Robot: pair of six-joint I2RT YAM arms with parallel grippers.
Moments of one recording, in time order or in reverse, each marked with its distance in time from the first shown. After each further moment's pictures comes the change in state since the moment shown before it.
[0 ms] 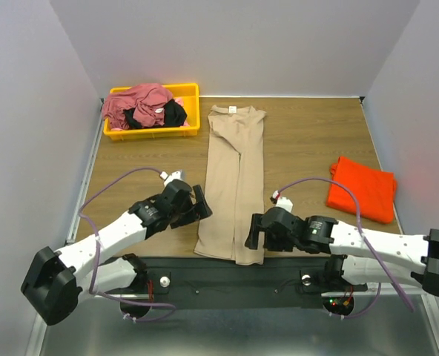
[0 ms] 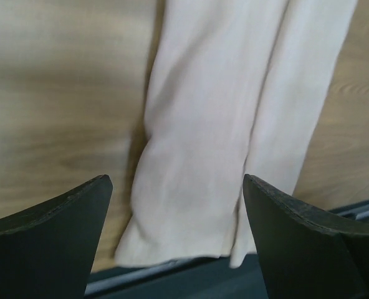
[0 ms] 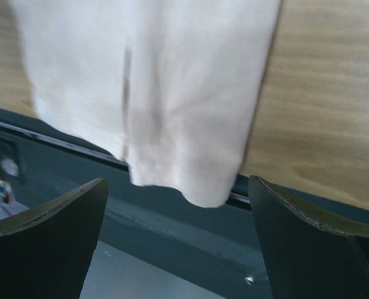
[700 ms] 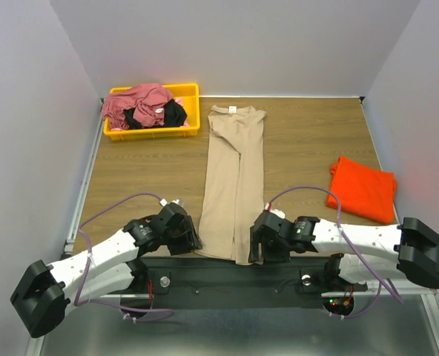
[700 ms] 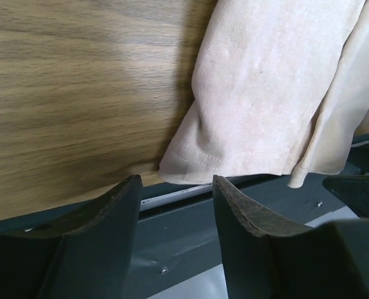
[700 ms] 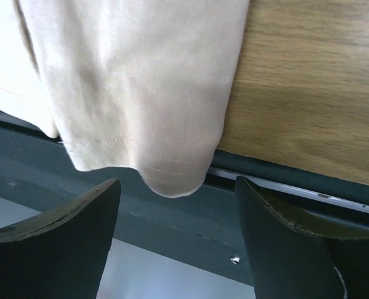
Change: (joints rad) left arm -0.095 -0.217 -0.248 -0.152 0.187 -0.111; right arm 0.000 0.204 -0.031 -0.003 -0.207 0.013
